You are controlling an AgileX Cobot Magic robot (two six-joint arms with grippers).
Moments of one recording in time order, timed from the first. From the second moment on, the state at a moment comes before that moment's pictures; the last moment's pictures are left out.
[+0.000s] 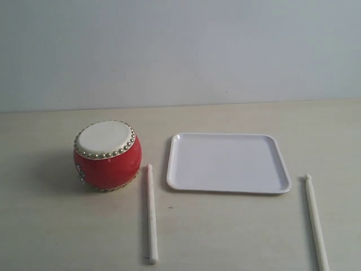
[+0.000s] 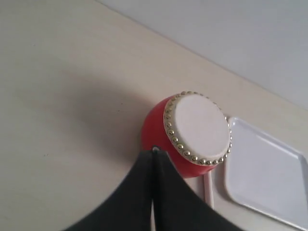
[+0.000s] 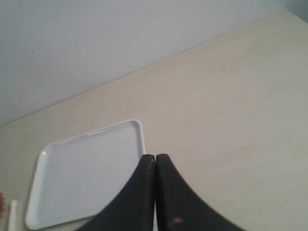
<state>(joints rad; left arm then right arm) 0.01 1.04 -0.77 -0.44 0.49 -0.03 -0.13 0.76 -0.71 0.23 0.56 0.11</state>
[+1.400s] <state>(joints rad) -0.22 1.30 -0.94 -0.49 0.81 0.16 0.15 1.84 -0.98 0.02 0.76 0.36</state>
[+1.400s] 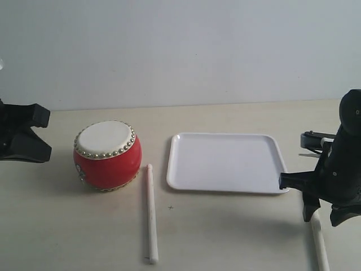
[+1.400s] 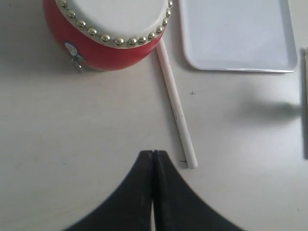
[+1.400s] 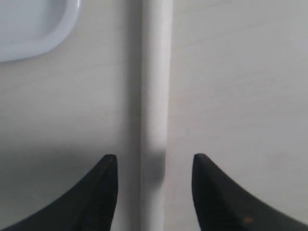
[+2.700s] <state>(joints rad) -0.22 1.30 -0.94 -0.48 0.78 0.16 0.19 1.85 -0.91 0.00 0.76 0.38</state>
